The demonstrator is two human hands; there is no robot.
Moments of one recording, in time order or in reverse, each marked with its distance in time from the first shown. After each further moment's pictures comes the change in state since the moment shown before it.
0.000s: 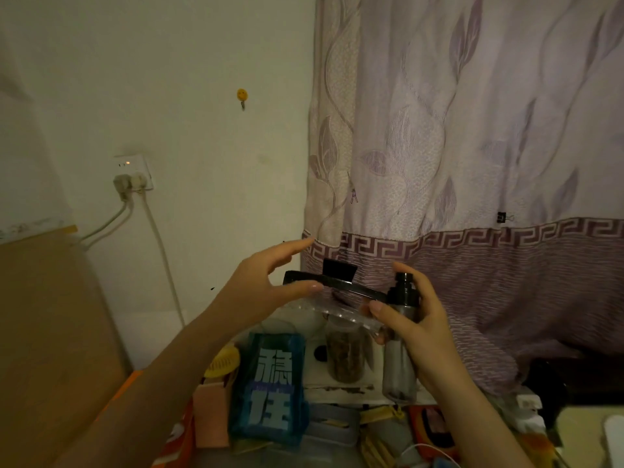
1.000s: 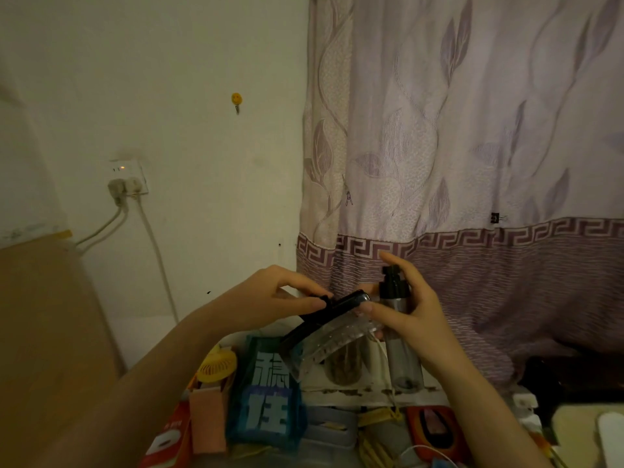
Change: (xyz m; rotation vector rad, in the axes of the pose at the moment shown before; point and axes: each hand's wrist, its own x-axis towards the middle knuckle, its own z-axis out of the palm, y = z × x) left_hand 0.012 -0.003 0.001 -0.040 -0.360 -0.043; right_hand 0.011 -0.017 -0.004 -0.160 -0.125 -0.022
